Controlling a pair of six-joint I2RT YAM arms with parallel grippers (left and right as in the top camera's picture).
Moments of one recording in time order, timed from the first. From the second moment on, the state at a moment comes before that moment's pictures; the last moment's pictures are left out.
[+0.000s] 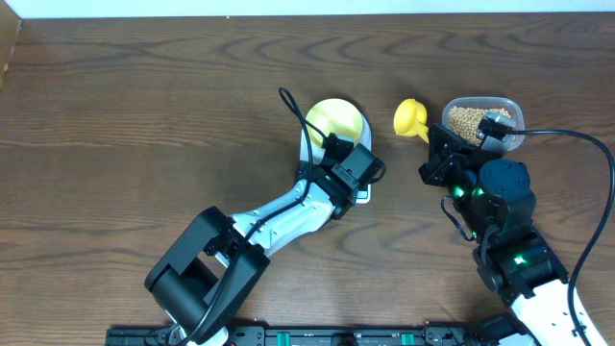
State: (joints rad) left arm -0.78 1.84 1.06 -0.44 -0.42 -0.49; right arm 0.37 0.91 0.64 -0.02 0.09 0.67
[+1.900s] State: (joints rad) left arm -0.78 1.73 1.06 -0.50 -0.42 -0.49; right arm 0.37 0.91 0.64 -0.15 0.03 0.49
